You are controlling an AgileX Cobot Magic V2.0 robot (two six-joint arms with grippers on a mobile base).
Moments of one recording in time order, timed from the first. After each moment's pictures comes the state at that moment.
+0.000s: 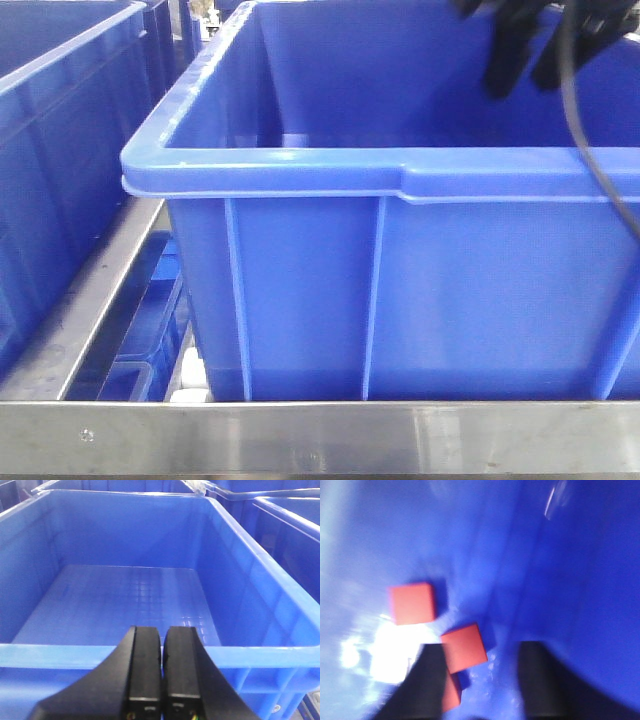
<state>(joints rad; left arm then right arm) -0.06 -0.01 0.01 -0.10 0.08 0.05 0.36 1.48 -1.26 -0.15 0.72 0.18</state>
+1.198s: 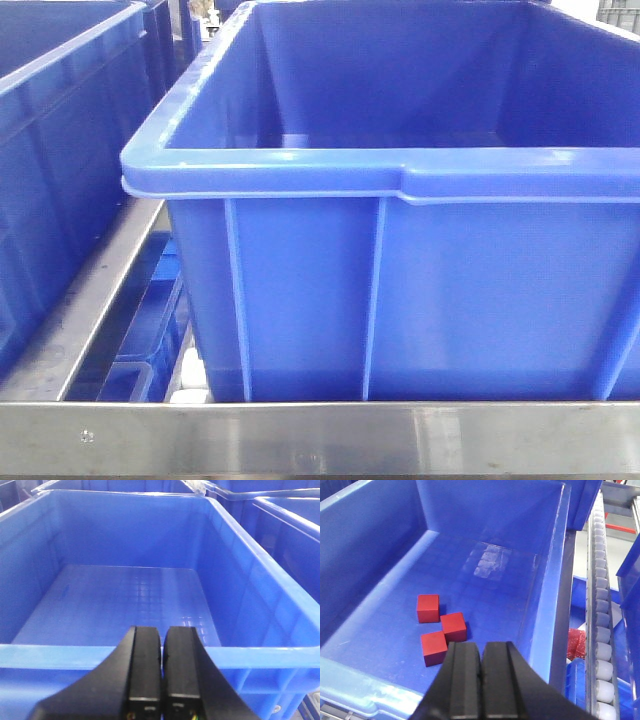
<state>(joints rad) -0.06 -0.01 0.01 -0.10 0.08 0.05 0.36 0.36 -0.44 -0.24 0.40 0.18</state>
